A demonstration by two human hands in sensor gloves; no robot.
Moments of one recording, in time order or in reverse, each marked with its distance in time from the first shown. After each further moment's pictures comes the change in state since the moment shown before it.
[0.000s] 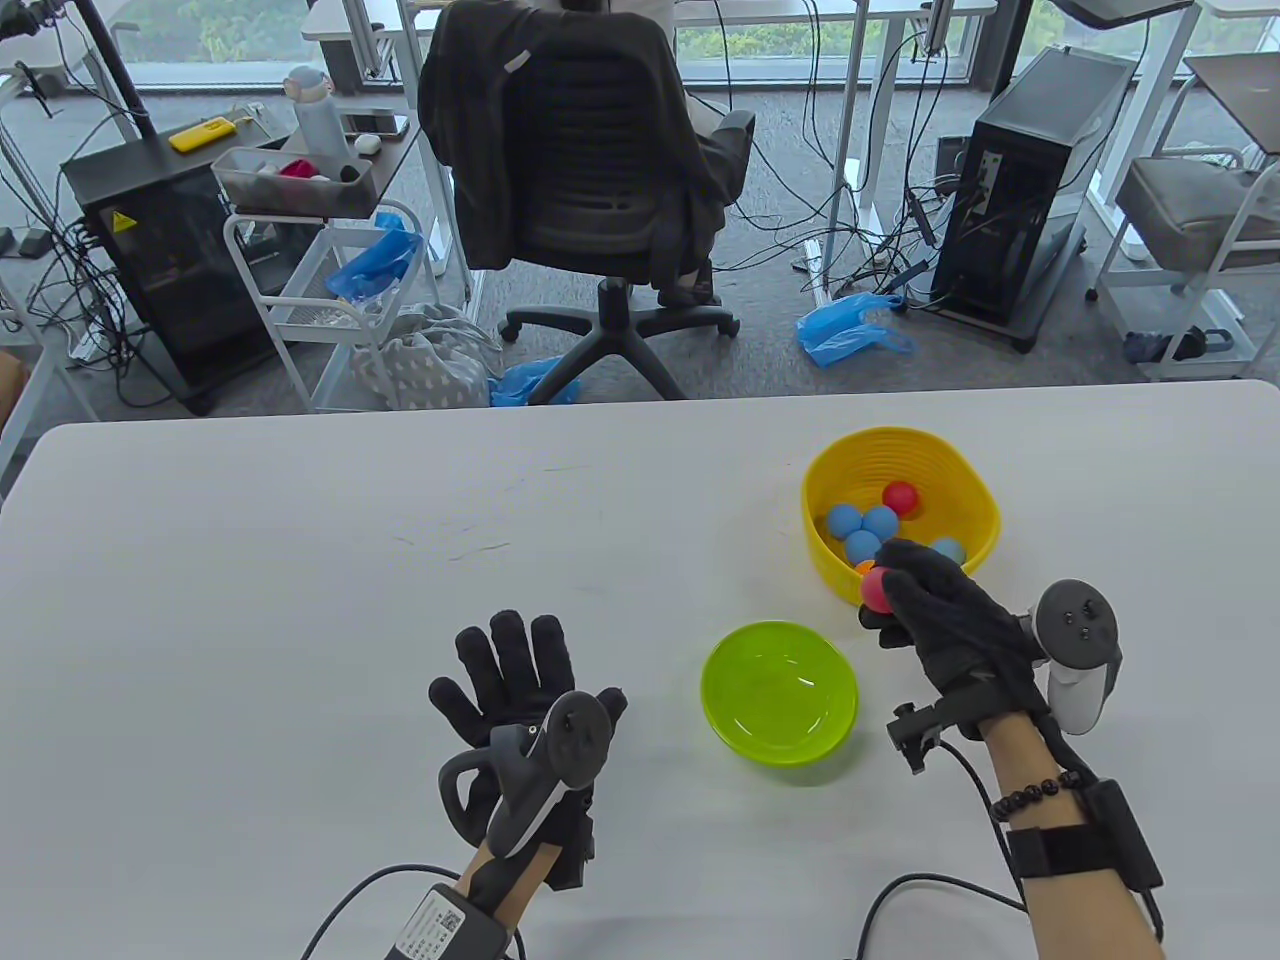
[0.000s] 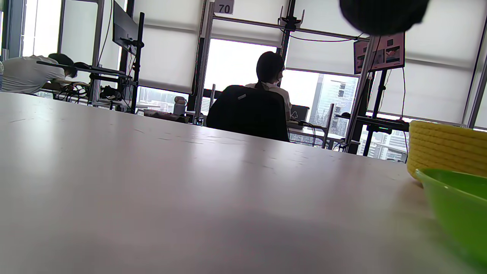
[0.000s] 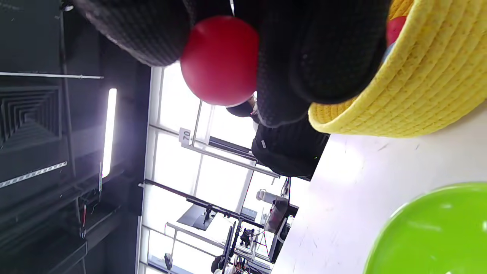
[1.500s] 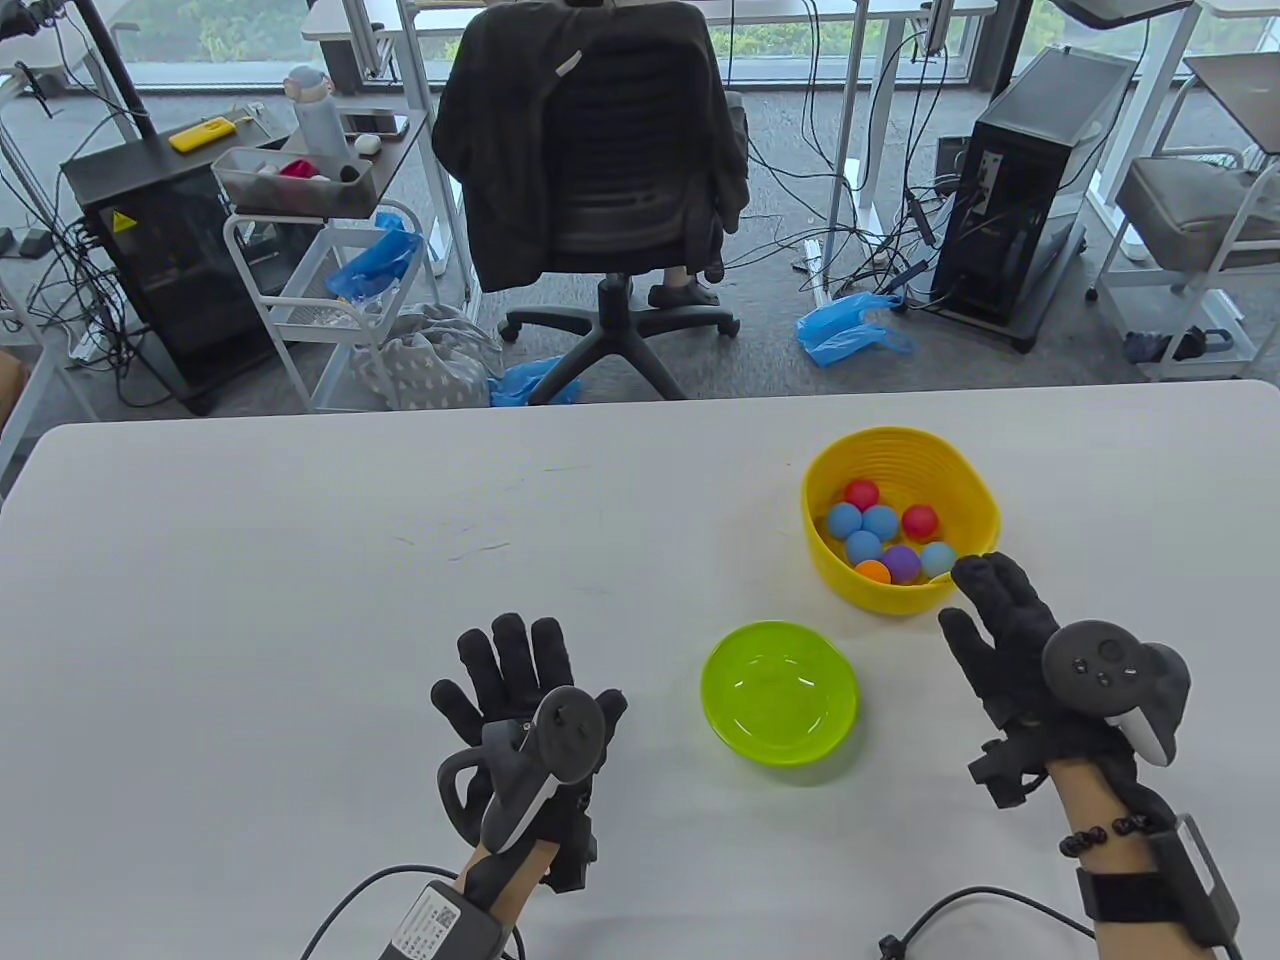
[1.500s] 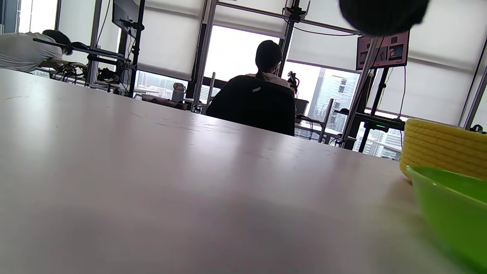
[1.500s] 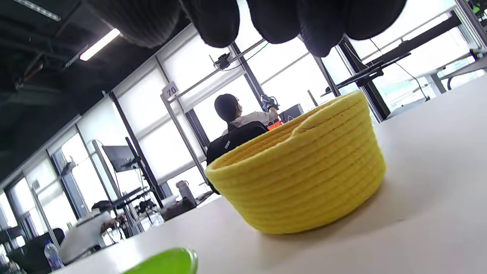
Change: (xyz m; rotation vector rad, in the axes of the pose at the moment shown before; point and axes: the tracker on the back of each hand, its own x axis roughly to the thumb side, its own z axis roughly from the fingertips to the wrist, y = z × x) left_hand -0.001 0.003 -0.001 -0.037 -0.003 0.057; right_hand 0.017 -0.027 0.041 0.003 -0.180 0.889
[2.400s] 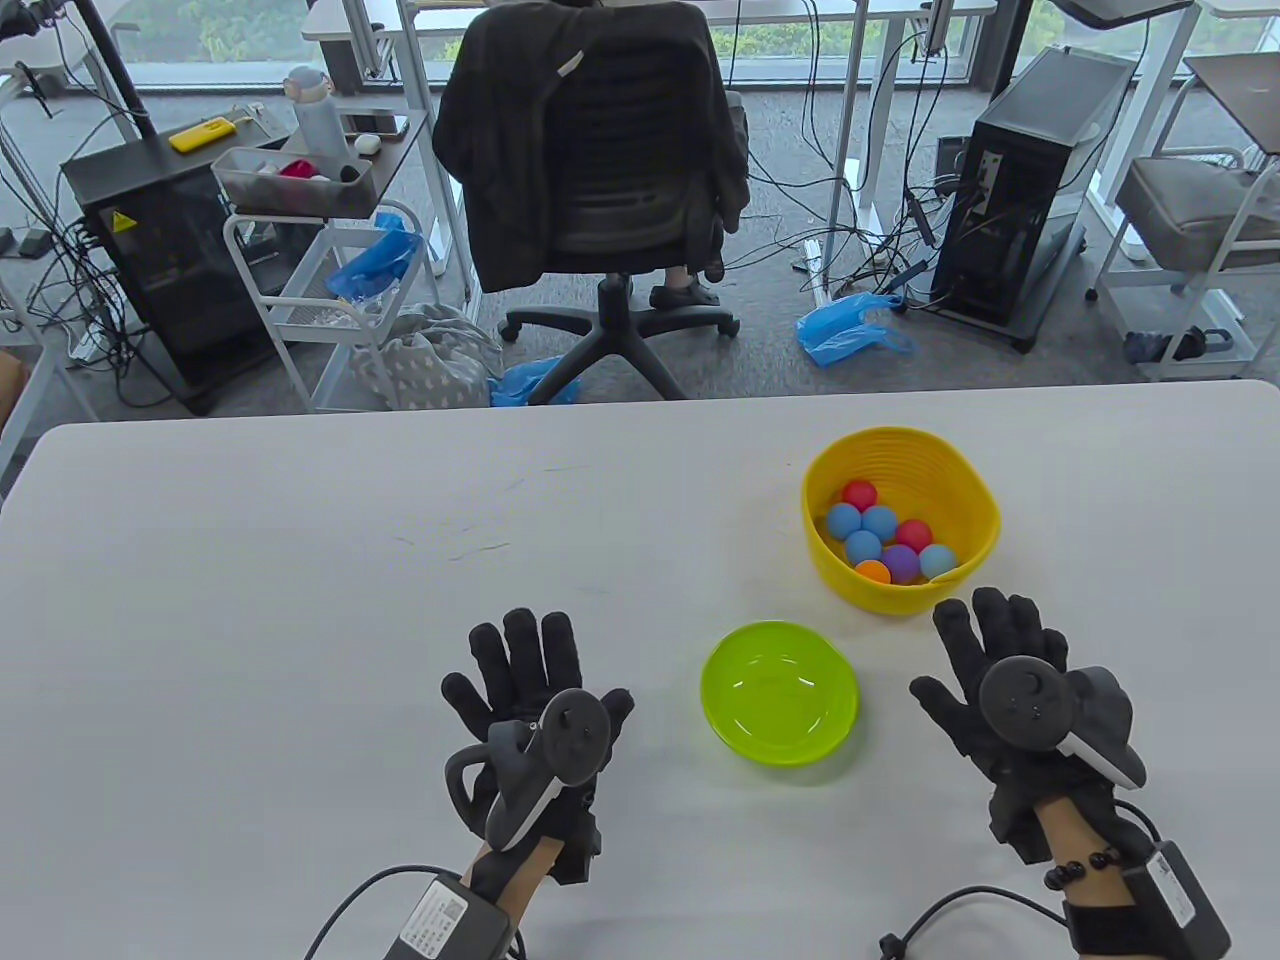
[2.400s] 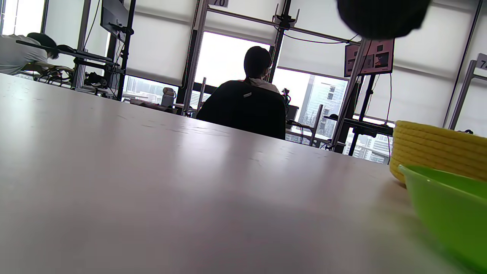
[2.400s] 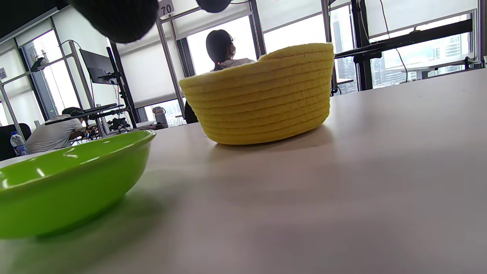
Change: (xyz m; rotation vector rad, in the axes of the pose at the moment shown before) left_hand 0.003 -0.006 -0.003 0.022 -0.036 0.004; right_hand 0.002 0.029 0.017 0.216 0.023 0.198
